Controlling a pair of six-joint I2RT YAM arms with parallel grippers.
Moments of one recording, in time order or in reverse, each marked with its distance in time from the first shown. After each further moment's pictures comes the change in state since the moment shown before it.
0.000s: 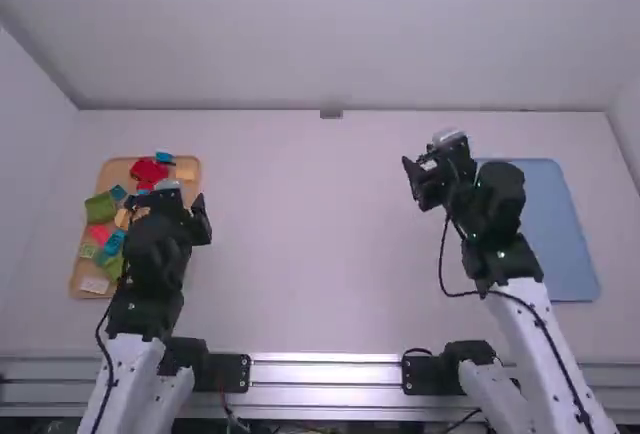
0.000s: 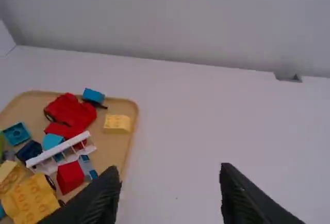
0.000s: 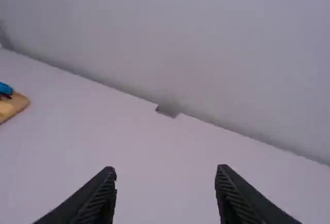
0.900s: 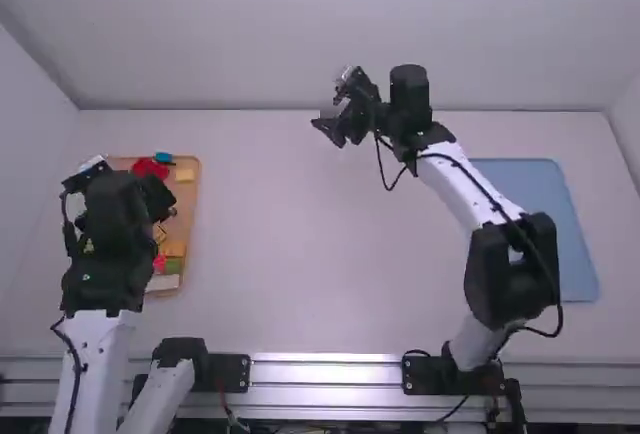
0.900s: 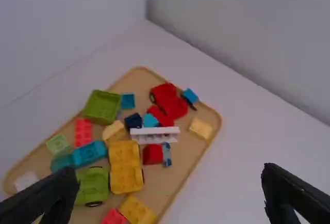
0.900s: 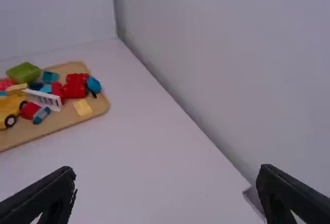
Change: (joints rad) left arm 0.124 0.187 0.450 -0.462 -0.315 -0.316; right arm 0.186 0.821 0.656 0.061 -0.351 -0.178
